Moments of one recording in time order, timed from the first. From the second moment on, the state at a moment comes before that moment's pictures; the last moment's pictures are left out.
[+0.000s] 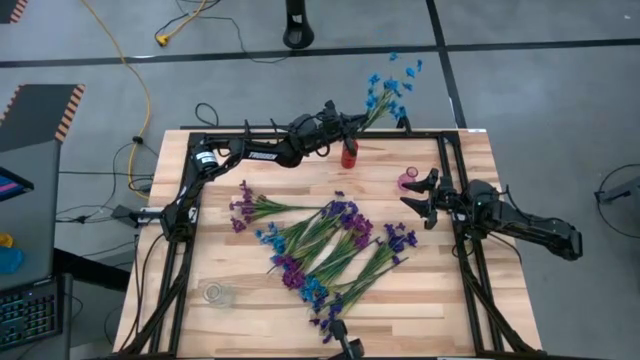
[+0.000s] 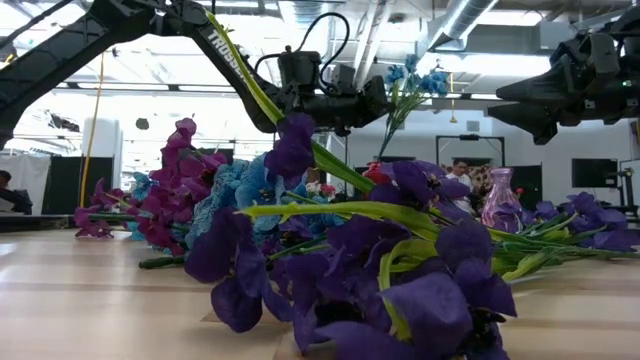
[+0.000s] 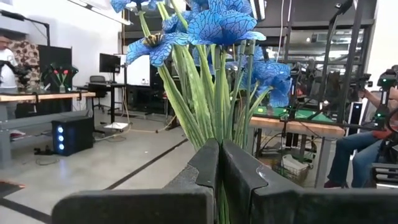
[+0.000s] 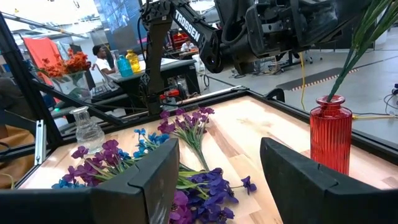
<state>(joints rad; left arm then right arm) 0.48 2.22 1.47 1.00 0.11 -0.07 -0.31 0.01 0.02 0.03 -0.07 0.20</state>
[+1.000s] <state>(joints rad) 0.48 2.21 1.47 0.97 0.07 -0.05 -0.31 0.01 0.02 0.03 -0.07 0.20</state>
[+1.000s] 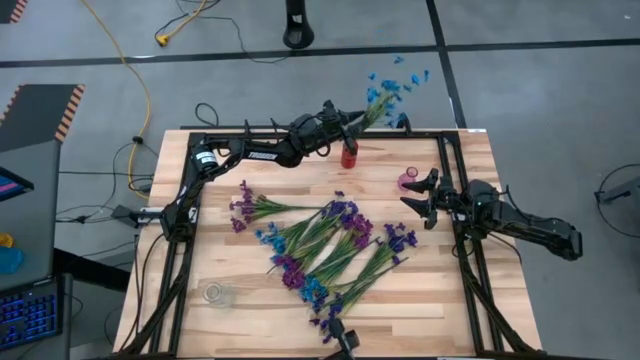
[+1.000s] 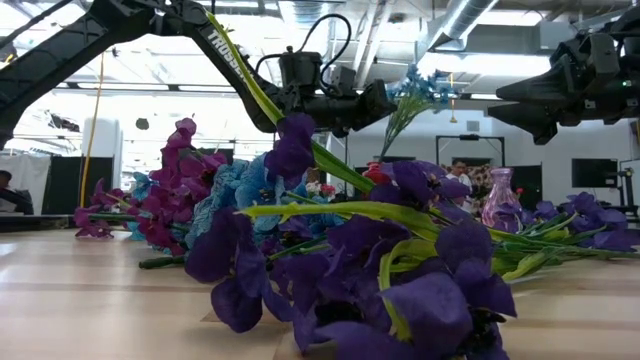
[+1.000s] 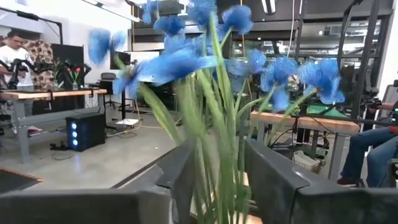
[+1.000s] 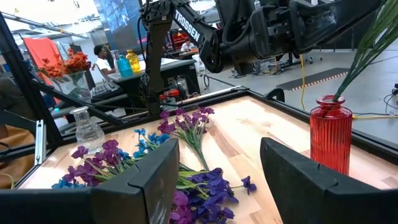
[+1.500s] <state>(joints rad) 0.49 2.08 1.47 0.56 0.07 0.10 -0.31 0.01 0.02 0.03 -0.07 0.20</state>
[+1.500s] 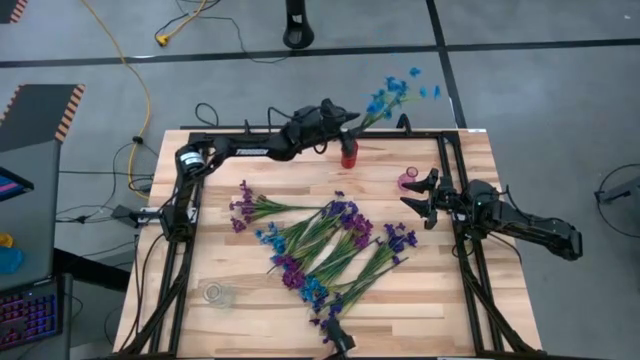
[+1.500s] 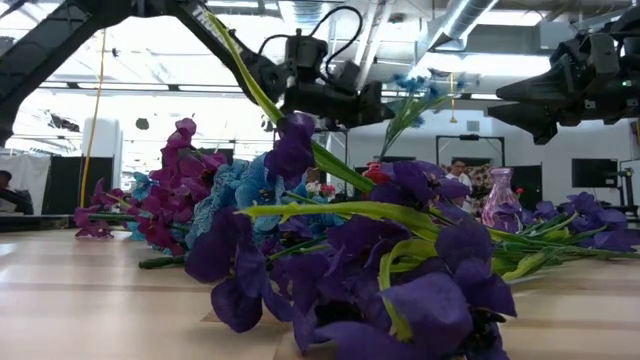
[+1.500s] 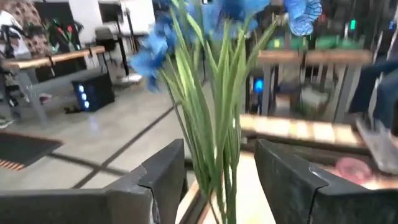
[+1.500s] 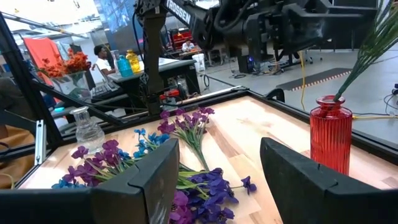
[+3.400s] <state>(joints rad) 0.47 2.11 1.50 0.53 -0.04 0.02 -0.31 0.01 0.02 0.10 0.00 0.15</state>
